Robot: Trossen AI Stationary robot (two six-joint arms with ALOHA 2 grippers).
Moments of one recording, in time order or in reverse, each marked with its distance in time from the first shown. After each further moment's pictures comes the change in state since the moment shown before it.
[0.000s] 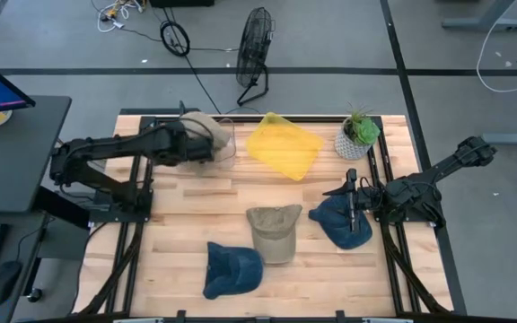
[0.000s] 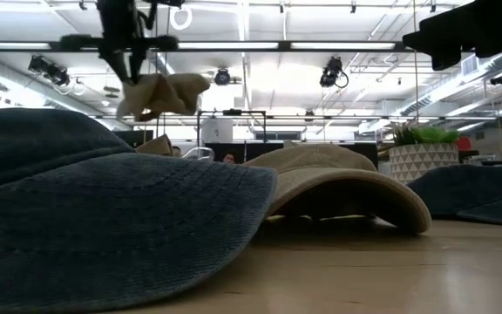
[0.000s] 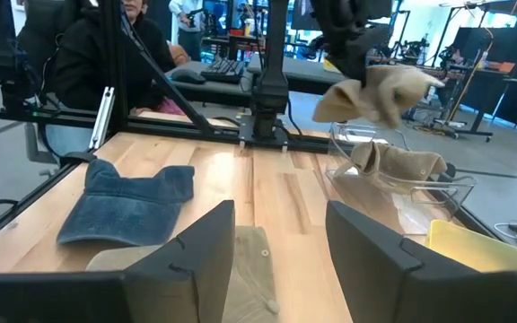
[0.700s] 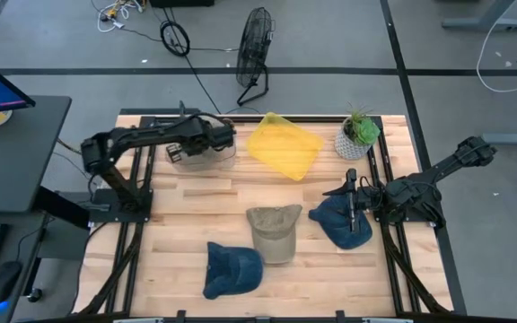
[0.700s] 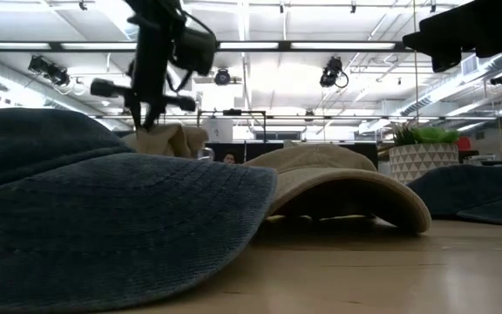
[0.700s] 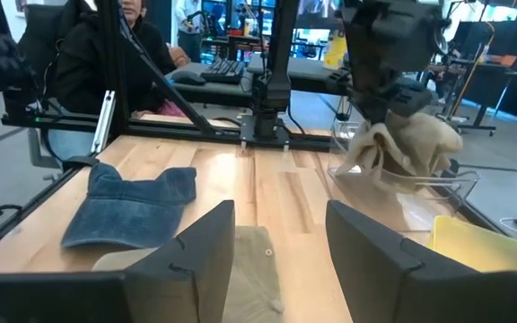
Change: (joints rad) left arm 0.209 0.293 -0.001 0.093 0.069 -0.121; right arm 0.000 0.000 0.000 -0.001 0.000 0.028
